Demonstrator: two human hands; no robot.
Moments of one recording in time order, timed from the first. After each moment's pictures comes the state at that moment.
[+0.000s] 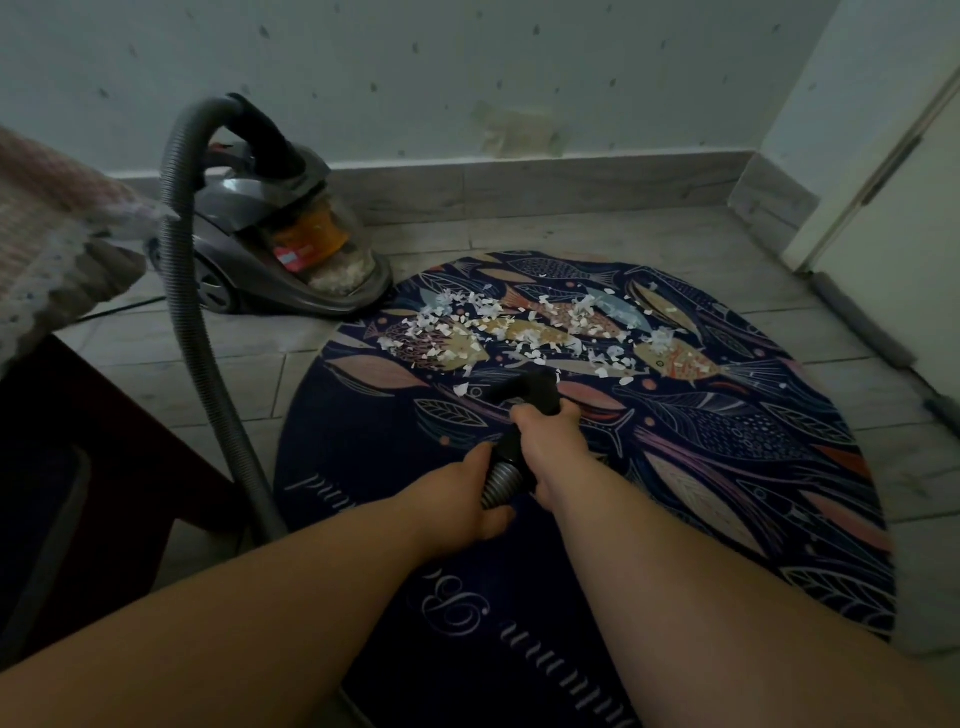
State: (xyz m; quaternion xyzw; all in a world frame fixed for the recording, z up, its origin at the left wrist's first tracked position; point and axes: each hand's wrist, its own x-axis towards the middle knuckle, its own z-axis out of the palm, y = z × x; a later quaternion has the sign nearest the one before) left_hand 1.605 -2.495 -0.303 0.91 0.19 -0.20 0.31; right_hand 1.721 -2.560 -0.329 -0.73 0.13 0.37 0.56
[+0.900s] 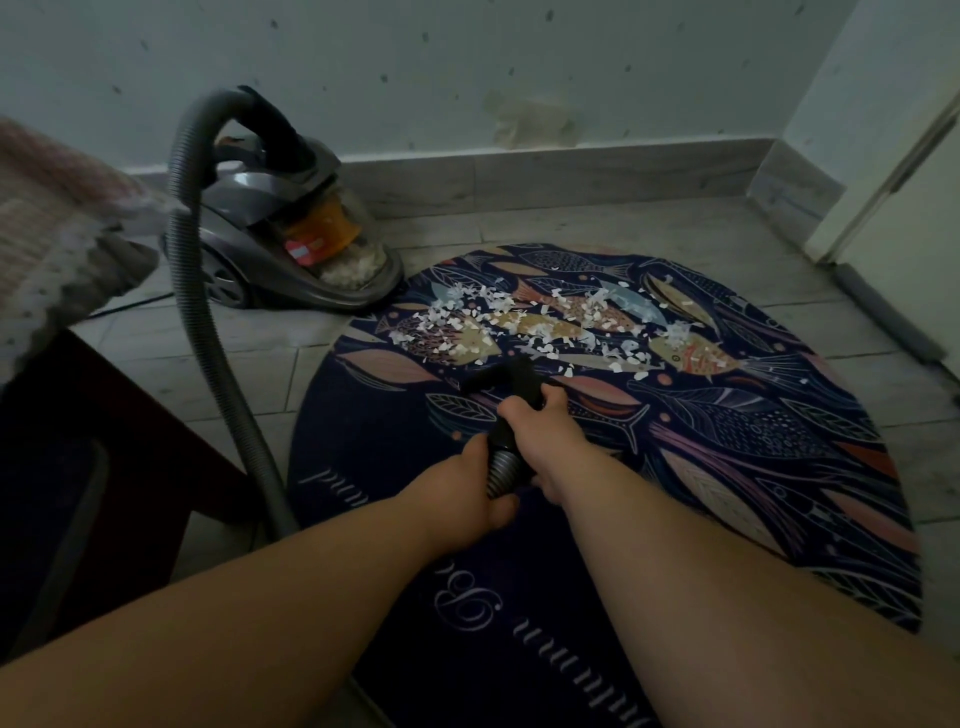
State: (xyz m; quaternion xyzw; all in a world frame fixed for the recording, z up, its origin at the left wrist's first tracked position) left_hand 1.602 -2.491 -0.306 0.91 0.23 -0.17 0.29; right_hand 1.718 -2.551 -0.327 -0.77 0.02 0.42 0.48
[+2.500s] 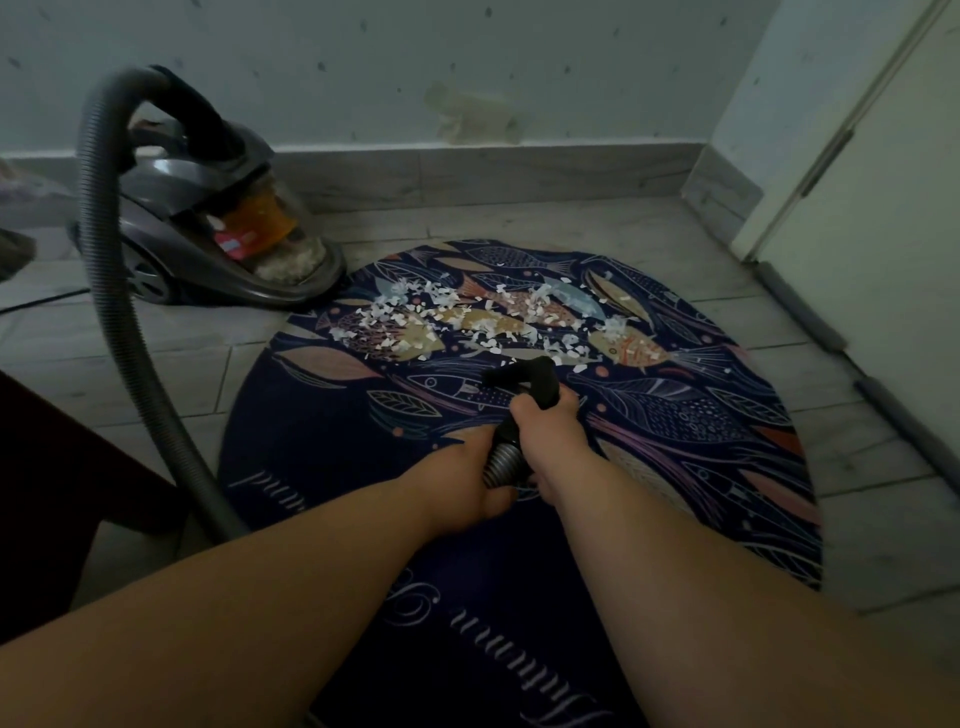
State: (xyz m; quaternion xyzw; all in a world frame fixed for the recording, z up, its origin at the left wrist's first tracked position) left_hand 1.646 -2.531 -0.313 0.91 0.16 -0.17 0.35; right_hand 1.747 -2.609 -0.323 -0.77 0.11 0.35 0.52
